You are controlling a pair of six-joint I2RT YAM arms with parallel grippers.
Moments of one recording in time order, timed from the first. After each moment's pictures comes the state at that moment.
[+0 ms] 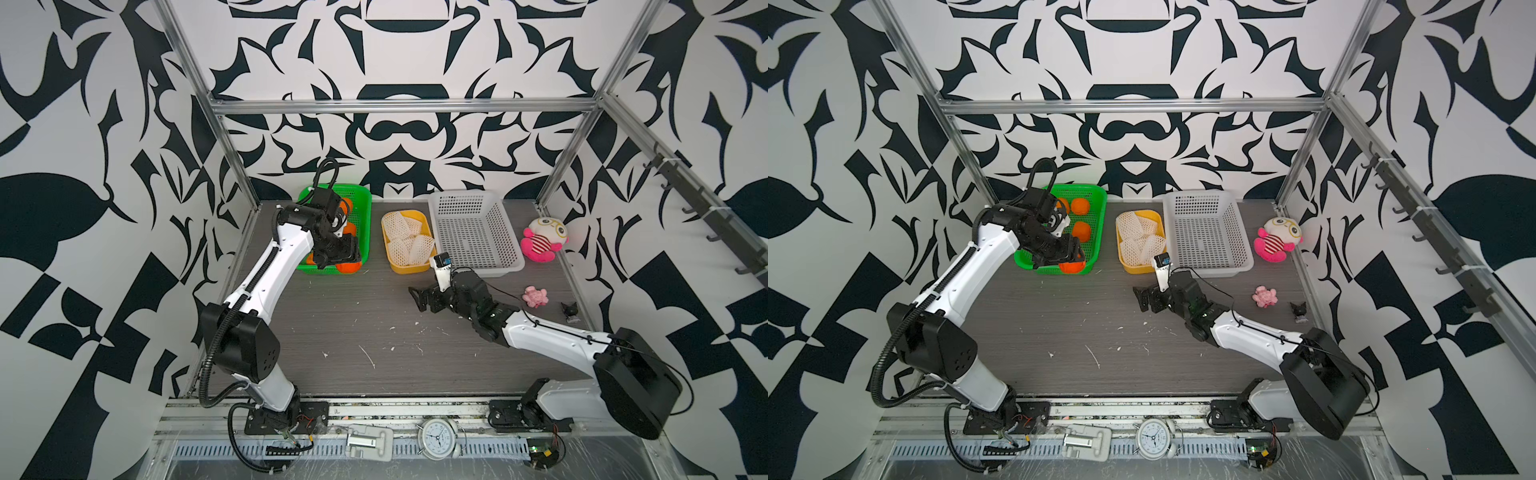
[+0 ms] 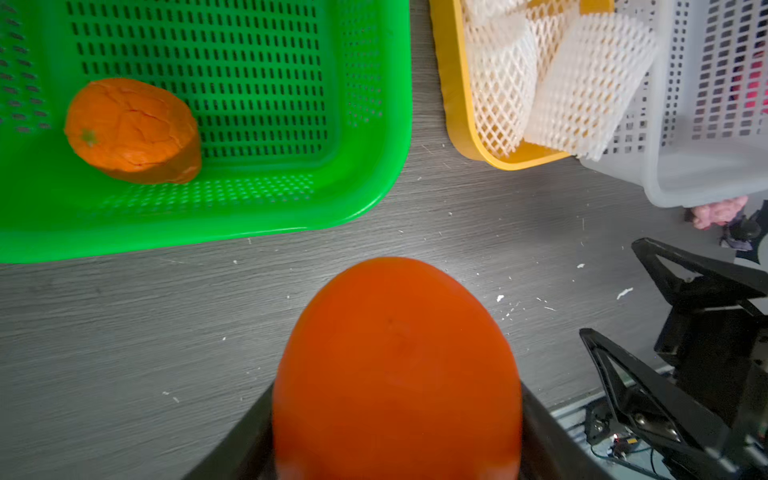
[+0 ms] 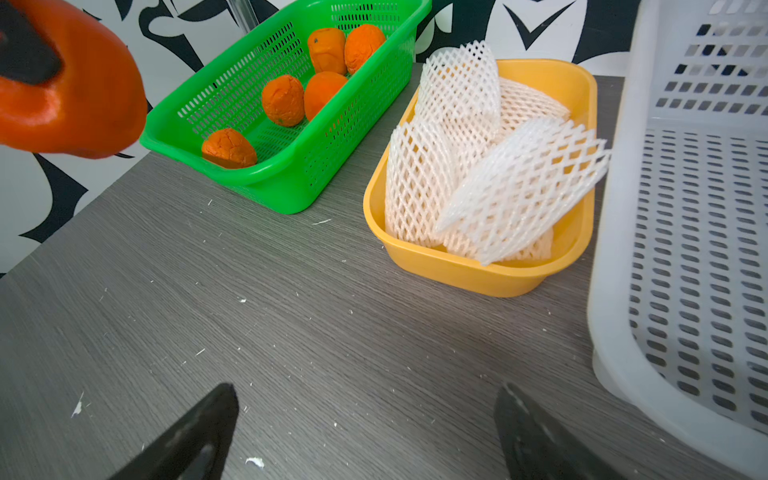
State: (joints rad) left arm -0.33 1.65 1.66 -1.22 0.21 -0.28; right arm 0.69 1.34 0.62 0.26 -0.02 0.26
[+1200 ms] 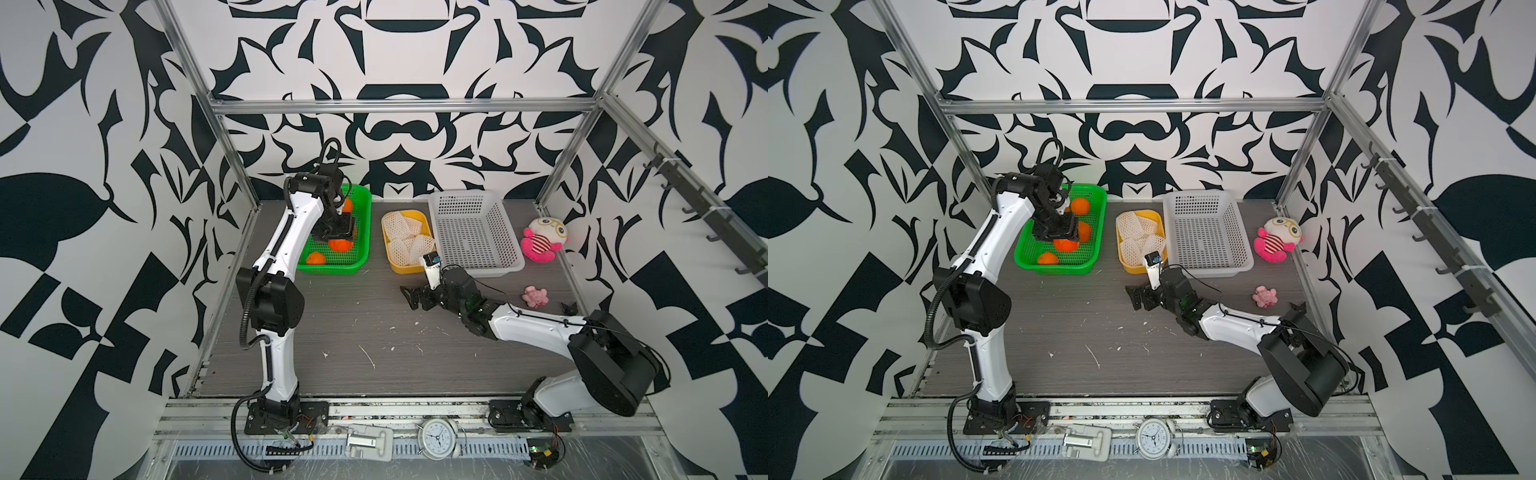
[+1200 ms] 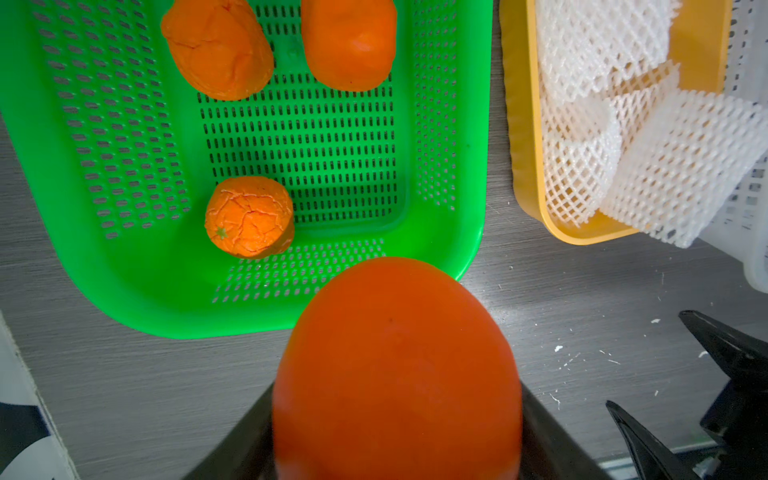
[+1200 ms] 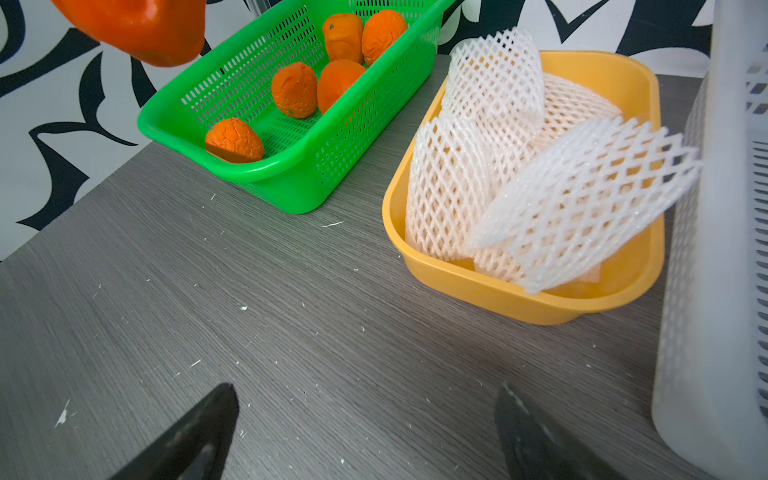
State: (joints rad) left arm -0.28 2.02 2.19 -1.48 0.06 -0.19; right arm 0.71 1.46 0.66 0.34 -0.04 0.24
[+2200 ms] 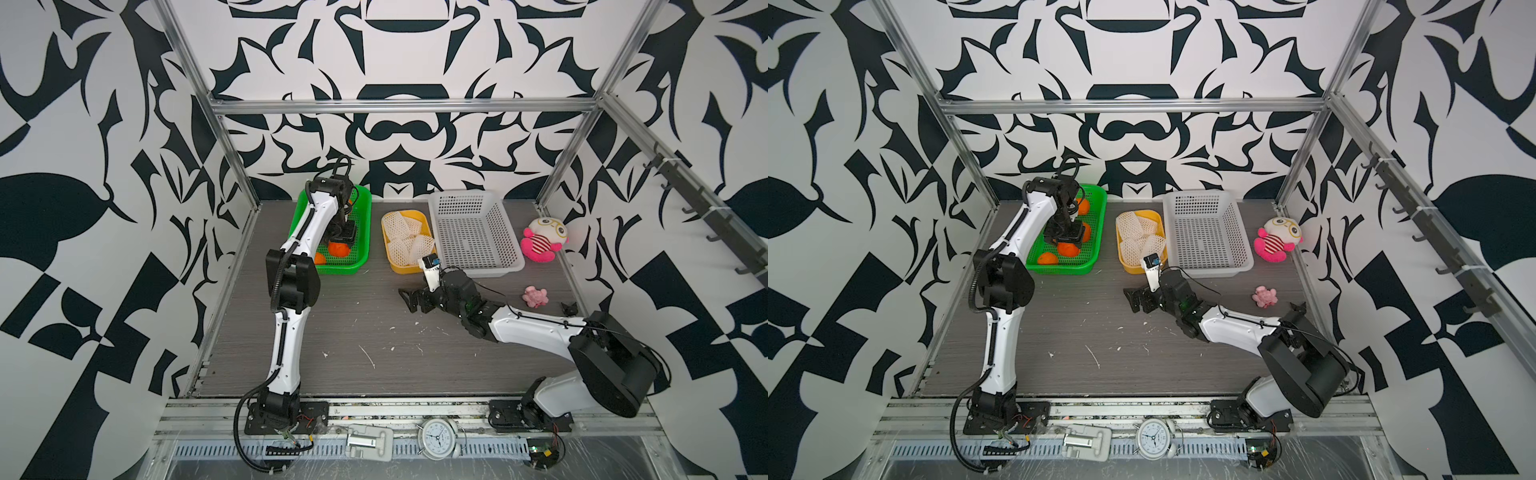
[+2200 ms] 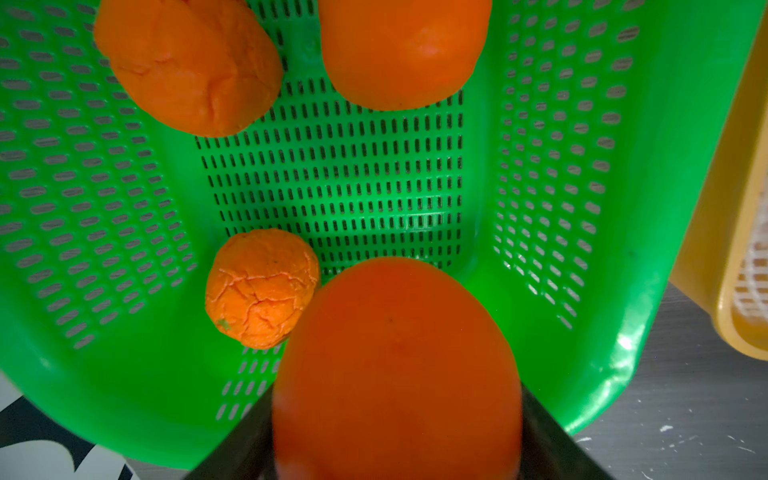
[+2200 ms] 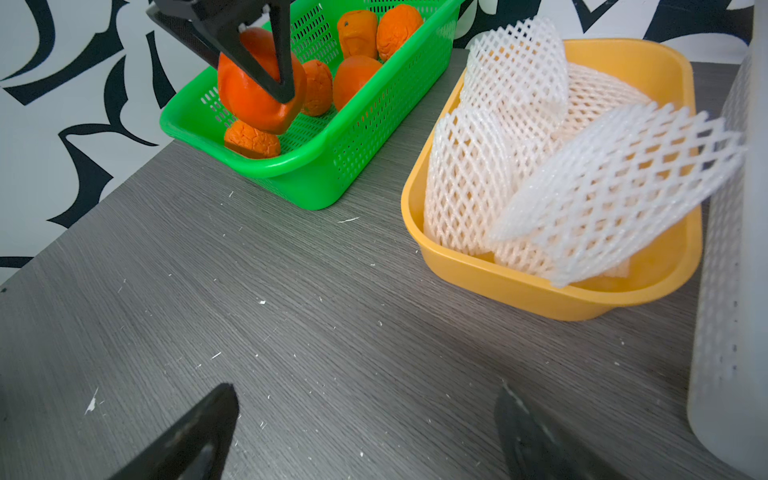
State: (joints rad) left arm -0.27 2.34 2.39 -1.53 -0.05 -0.13; right arm 0.72 1.45 0.65 0.35 -0.06 0.26
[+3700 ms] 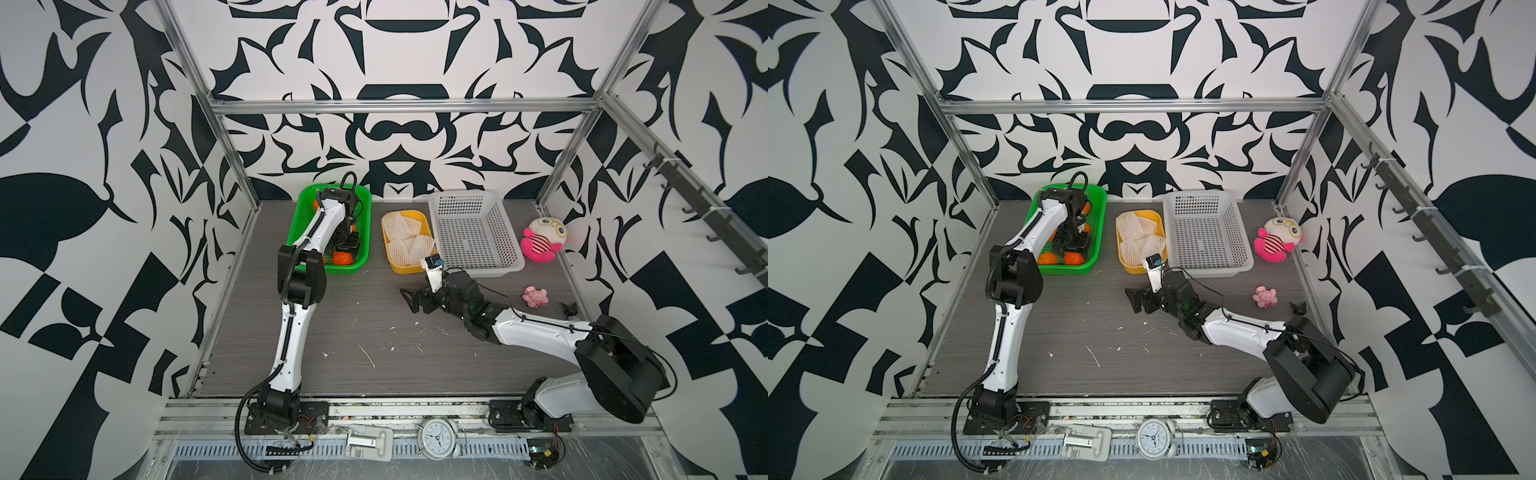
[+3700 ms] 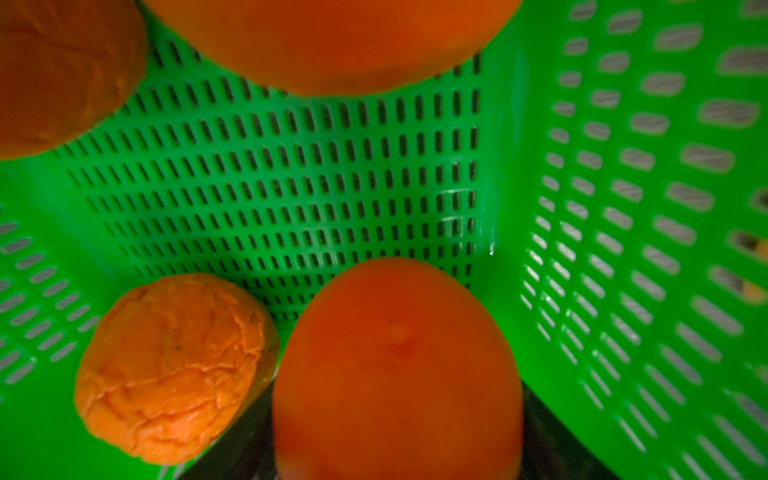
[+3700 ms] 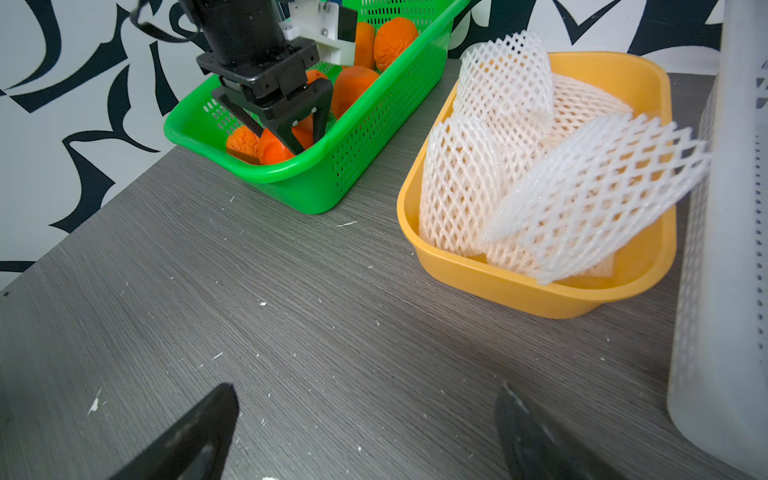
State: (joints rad) left arm -0.29 2.46 2.38 -1.52 -0.03 -0.12; right arm 0.72 1.42 0.62 0.35 -0.05 0.26
